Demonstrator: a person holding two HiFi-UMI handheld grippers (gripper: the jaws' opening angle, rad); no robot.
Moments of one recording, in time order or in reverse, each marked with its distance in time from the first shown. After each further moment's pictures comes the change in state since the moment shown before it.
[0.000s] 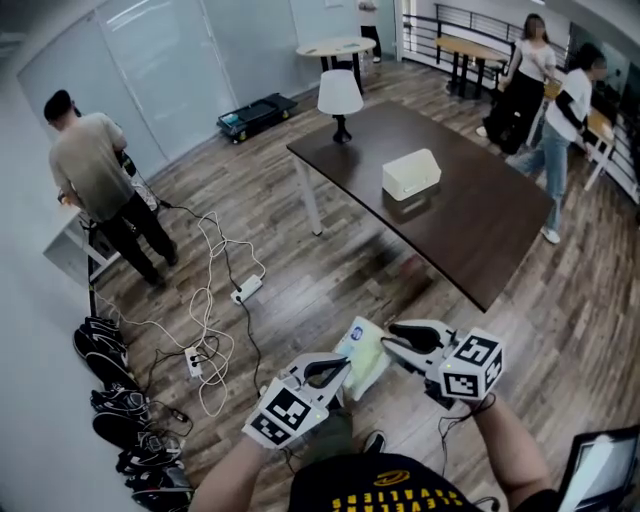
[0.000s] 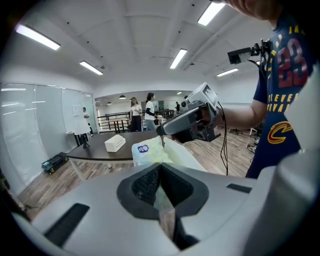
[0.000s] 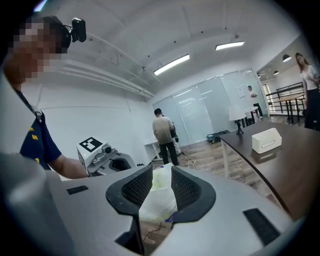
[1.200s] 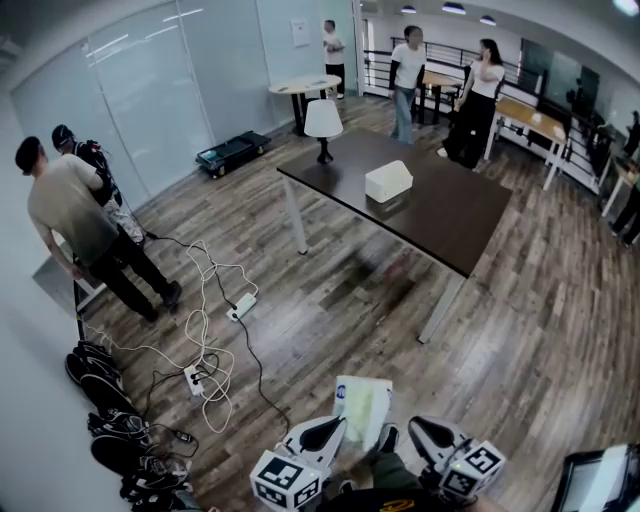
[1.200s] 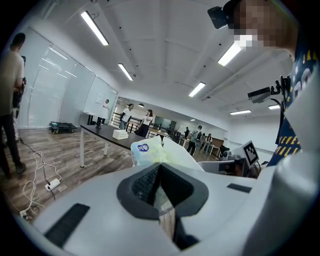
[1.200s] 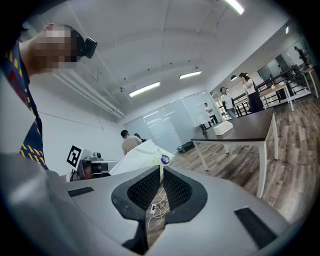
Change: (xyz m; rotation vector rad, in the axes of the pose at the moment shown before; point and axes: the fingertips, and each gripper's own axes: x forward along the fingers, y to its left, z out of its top) left arm -0.210 -0.160 -0.094 -0.404 -0.225 0.012; right arm -0.084 0.273 -0.173 0.253 -0.288 -0.411
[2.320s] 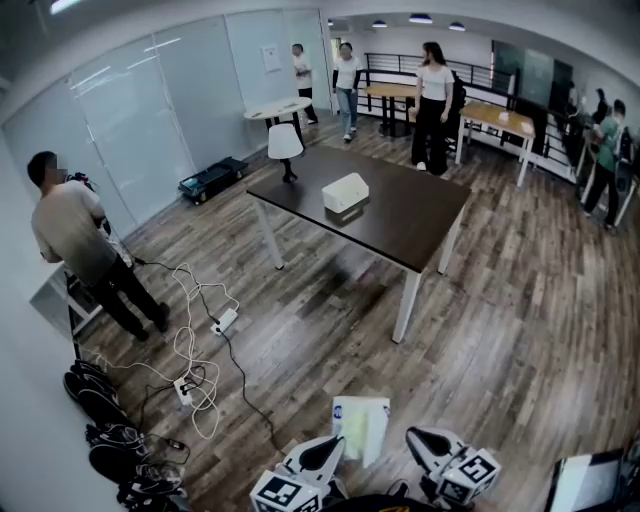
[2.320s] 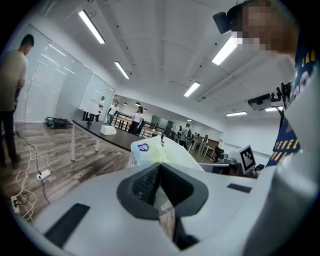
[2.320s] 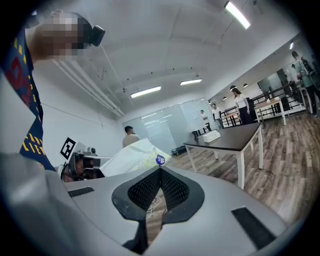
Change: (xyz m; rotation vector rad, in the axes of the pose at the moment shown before) left arm -0.001 -0.161 -0.038 -0.025 0.031 -0.030; right arm -0.159 -0.016 -0.001 -0.086 -0.078 -0.038
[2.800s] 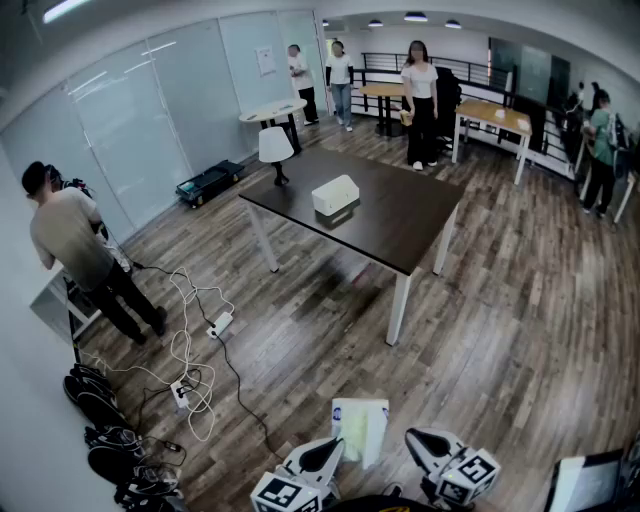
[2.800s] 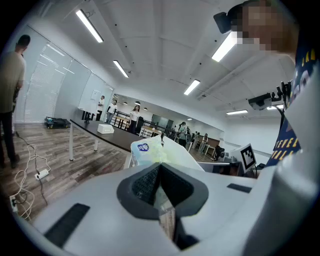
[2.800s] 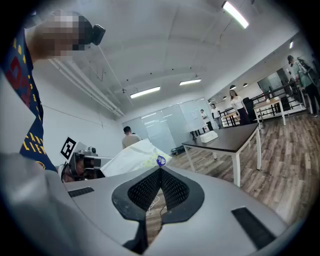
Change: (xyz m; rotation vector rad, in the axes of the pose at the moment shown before) left arm 0.041 -0.026 -0.003 0.006 0.013 0.008; right arm -0.021 -0.035 0.016 -0.019 0.006 0.020
